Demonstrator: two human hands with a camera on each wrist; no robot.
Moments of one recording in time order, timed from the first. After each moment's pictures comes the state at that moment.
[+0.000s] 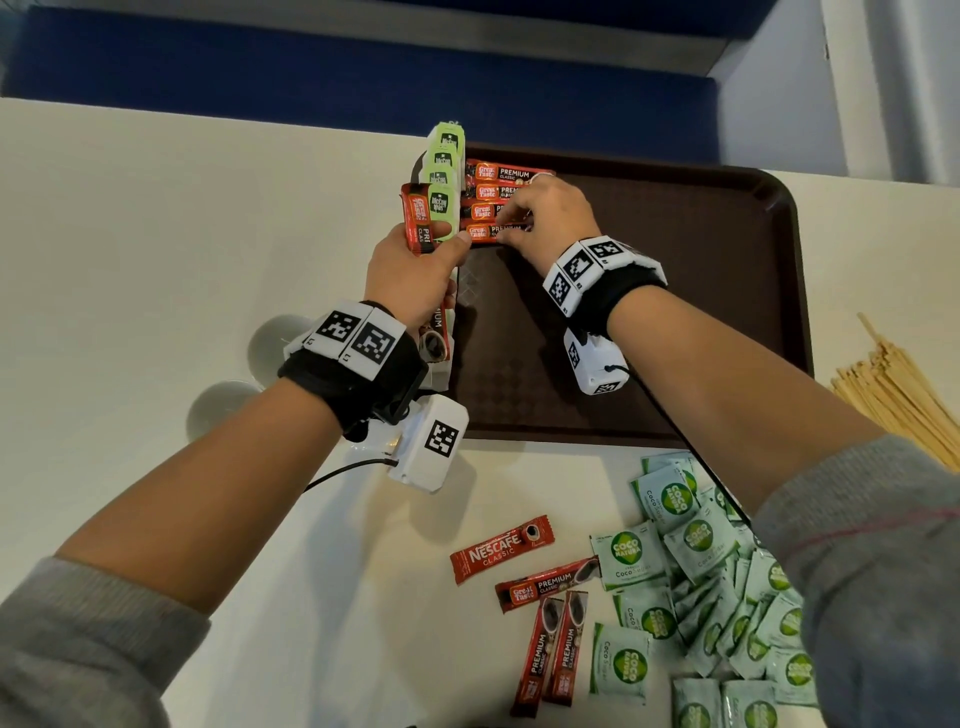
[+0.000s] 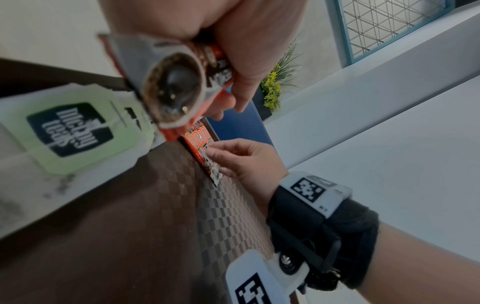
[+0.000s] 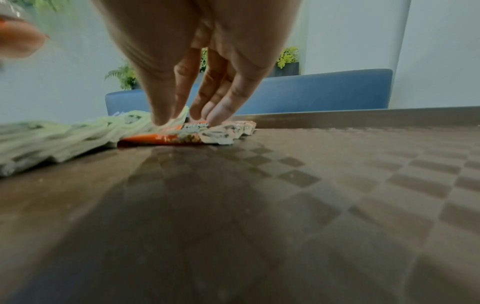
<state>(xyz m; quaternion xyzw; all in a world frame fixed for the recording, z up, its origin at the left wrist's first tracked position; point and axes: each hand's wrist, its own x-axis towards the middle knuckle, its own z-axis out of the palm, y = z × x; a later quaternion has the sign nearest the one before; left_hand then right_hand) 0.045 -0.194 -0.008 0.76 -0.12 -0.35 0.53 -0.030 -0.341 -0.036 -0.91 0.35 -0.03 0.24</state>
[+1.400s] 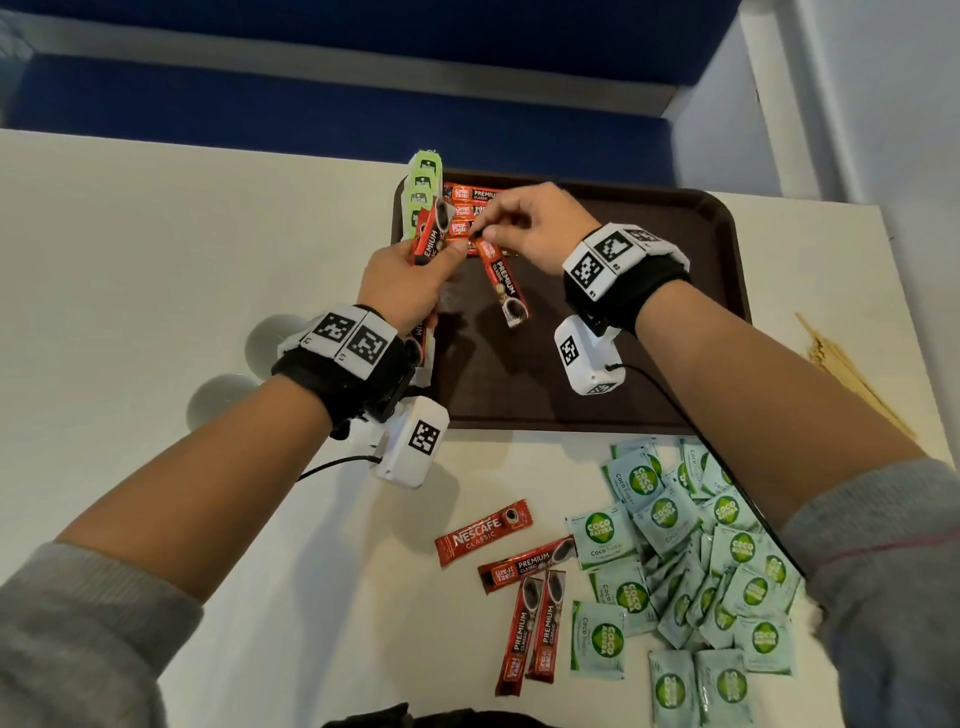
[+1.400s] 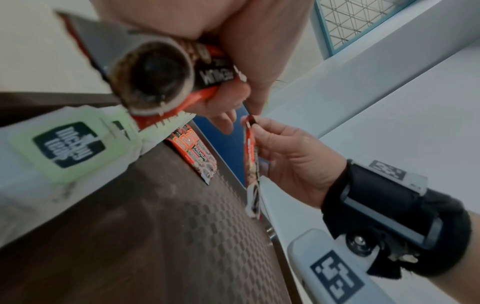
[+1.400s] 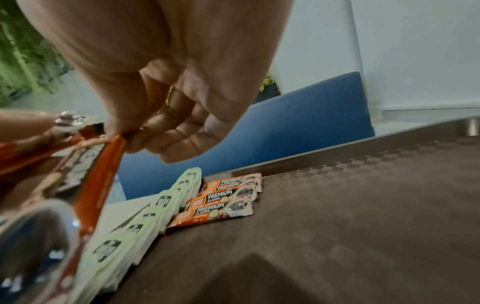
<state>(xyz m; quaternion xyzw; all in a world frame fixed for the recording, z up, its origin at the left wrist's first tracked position) 0.026 -0.181 0.024 0.76 -0.18 -0.36 0.50 -0.060 -0.329 0.028 -0.88 0.27 -0.02 0.39</state>
